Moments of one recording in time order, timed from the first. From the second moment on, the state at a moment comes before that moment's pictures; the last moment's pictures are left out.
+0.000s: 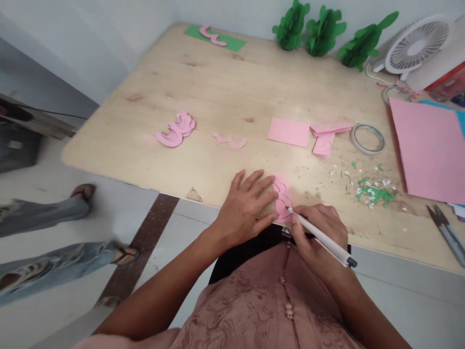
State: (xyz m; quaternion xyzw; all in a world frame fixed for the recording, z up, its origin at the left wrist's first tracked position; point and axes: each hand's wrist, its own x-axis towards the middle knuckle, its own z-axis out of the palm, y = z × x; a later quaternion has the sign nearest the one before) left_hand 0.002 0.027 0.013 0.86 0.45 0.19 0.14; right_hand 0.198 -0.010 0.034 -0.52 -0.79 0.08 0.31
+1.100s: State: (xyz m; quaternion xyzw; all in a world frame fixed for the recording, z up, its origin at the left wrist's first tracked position) left_hand 0.002 0.027 0.014 0.86 0.45 0.19 0.15; right_hand 0.194 -0.010 0.040 -0.52 -0.79 0.10 0.31
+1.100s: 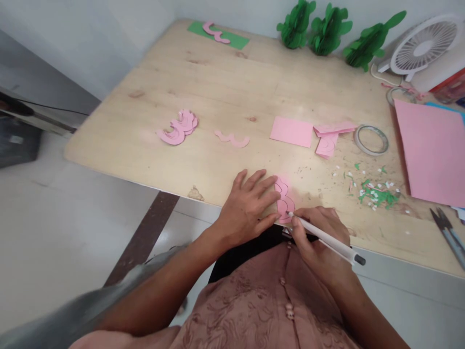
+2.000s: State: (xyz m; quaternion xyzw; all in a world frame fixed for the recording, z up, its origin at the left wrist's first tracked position) left_hand 0.001 0.027 0.014 0.86 0.44 0.19 0.14; right_hand 0.189 -0.008 0.043 -0.55 -0.76 0.15 0.31
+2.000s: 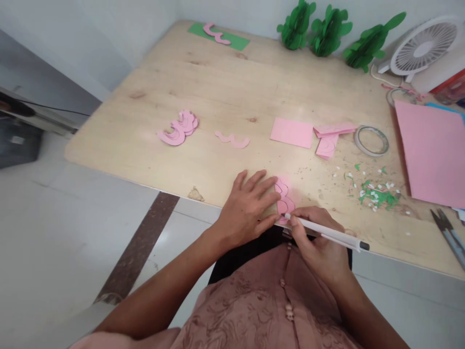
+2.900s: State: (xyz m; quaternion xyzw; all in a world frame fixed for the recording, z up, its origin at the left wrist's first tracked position) left_hand 0.002 0.027 0.016 0.86 0.45 0.18 0.15; right_hand 0.189 -0.008 0.041 -0.57 -0.74 0.17 0.32
